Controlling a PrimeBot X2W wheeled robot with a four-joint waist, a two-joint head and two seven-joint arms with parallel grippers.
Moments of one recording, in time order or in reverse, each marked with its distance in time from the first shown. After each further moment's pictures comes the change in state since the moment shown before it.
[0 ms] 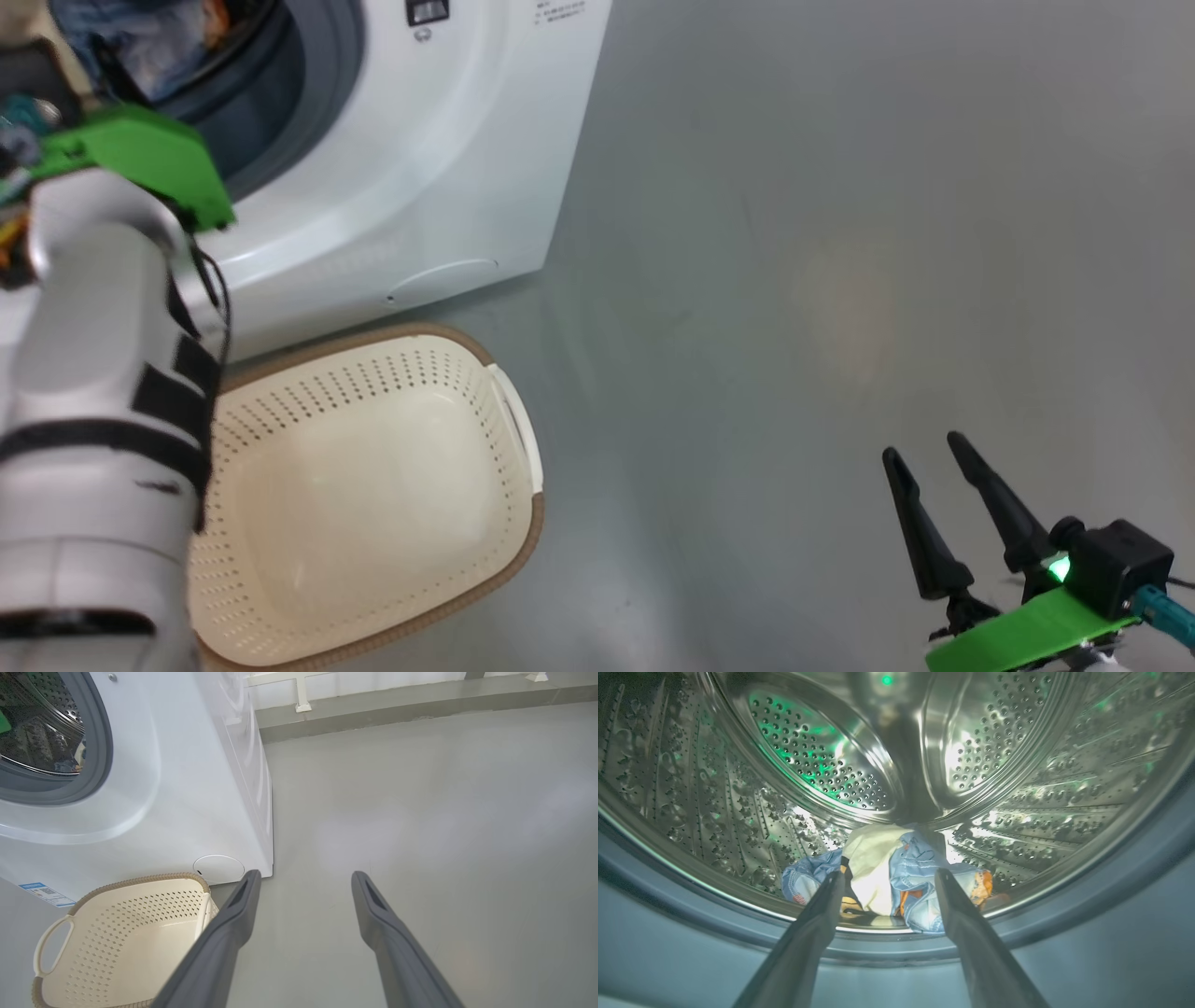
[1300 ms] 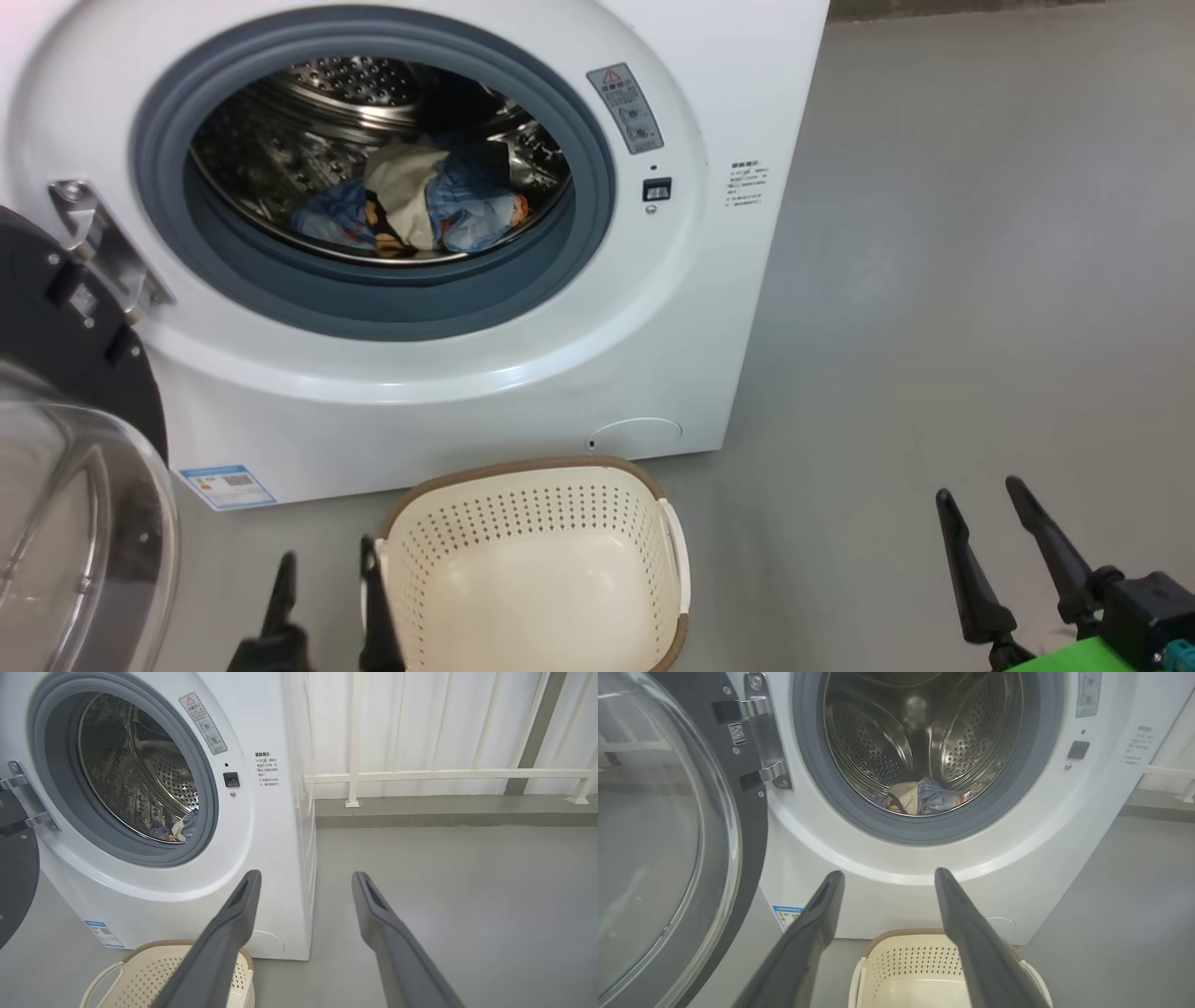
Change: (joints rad) left arm 1.194 -0.064 -0.142 -1.002 -0.080 -0.012 -0.004; right arm 0.087 0.048 -0.138 -0.025 -0.153 0.000 0.000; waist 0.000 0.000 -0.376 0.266
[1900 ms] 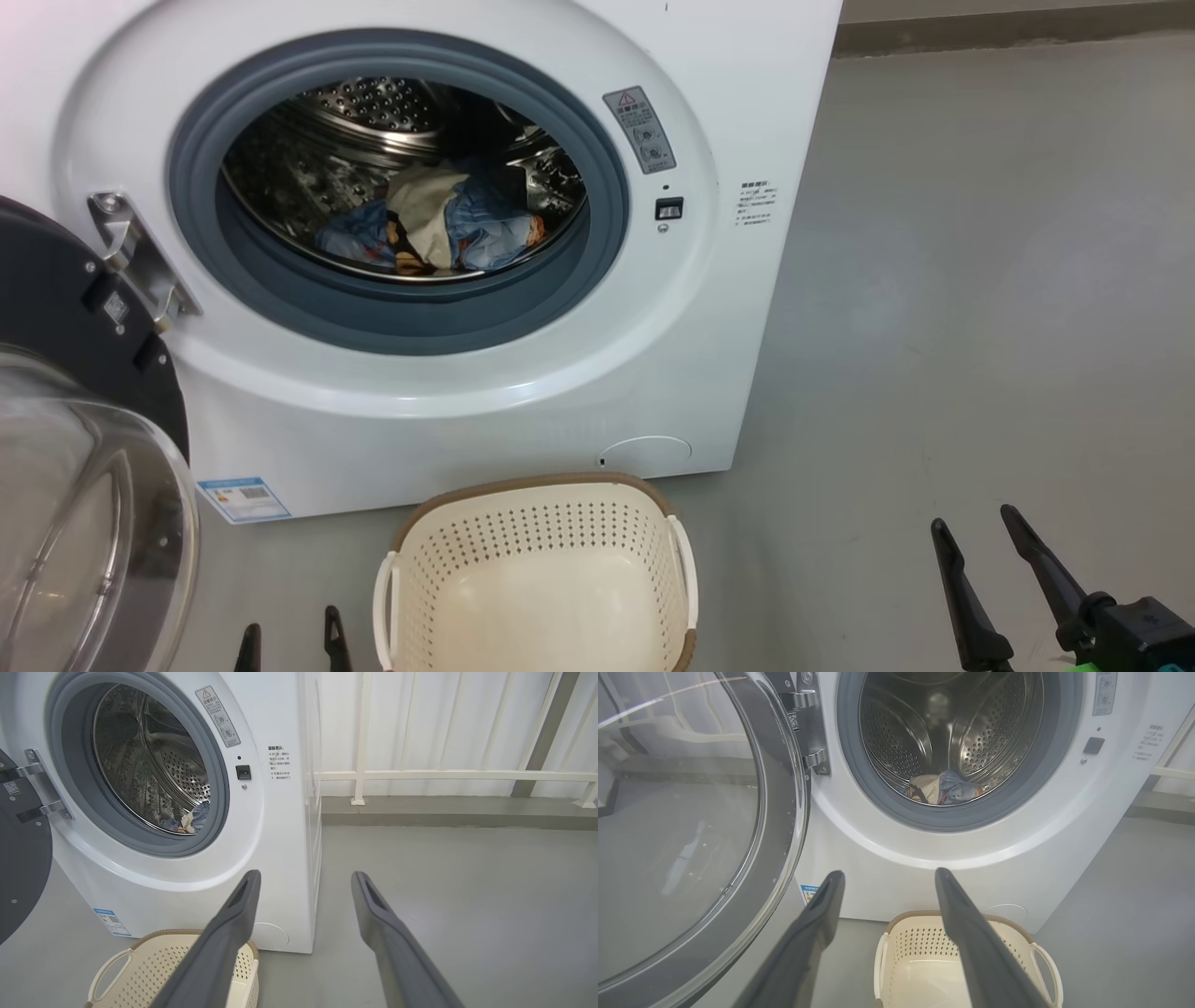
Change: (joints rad) left arm 0.182 0.006 0.088 -0.116 0.012 -0.063 0.000; right arm 0.049 0.001 0.007 -0.007 -0.024 0.000 0.000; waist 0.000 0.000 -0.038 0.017
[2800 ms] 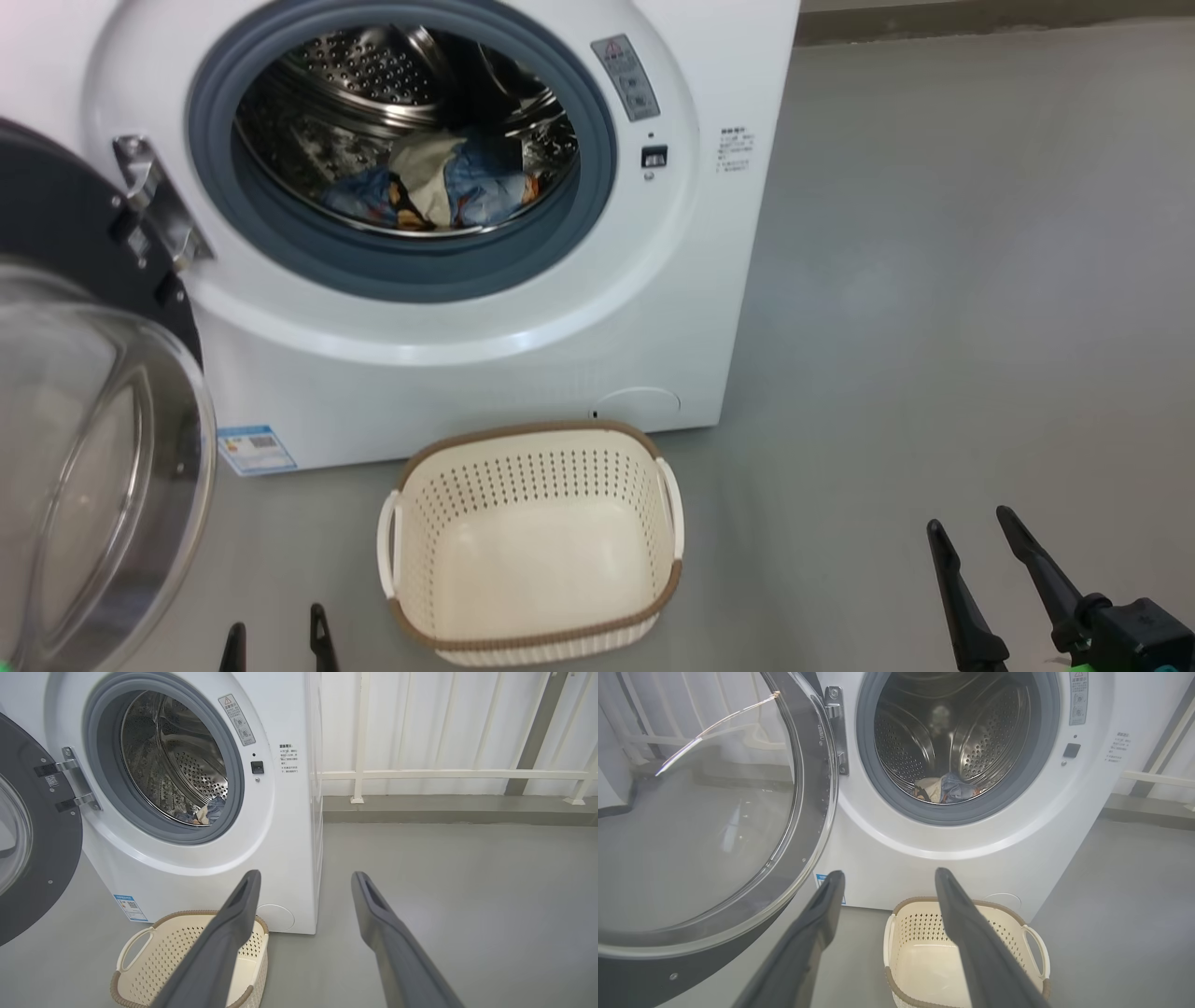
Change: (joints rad) left arm 0.006 0.000 0.024 -0.025 0.001 -0.004 0.000; right arm 0.000 0.008 0.002 0.000 -0.003 0.000 0.000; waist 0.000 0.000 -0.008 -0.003
